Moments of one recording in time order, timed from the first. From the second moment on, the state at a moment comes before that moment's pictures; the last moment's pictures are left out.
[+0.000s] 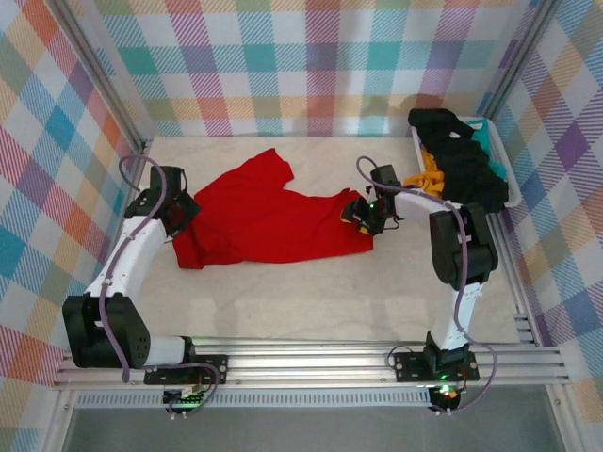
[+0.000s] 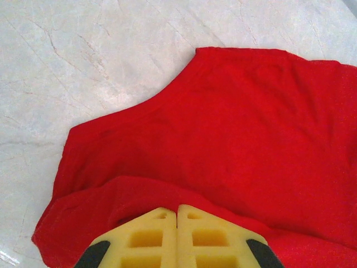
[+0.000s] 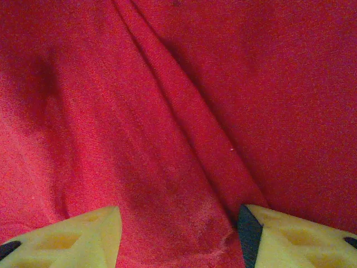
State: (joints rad) left arm -0.01 1.35 1.10 -0.69 -0.14 -0.73; right arm 0.29 1.93 1.25 -0.46 -0.41 0.66
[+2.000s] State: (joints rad) left arm -0.01 1.33 1.10 -0.71 -0.14 -0.71; right arm 0.28 1.97 1.28 -0.47 -0.35 0.51
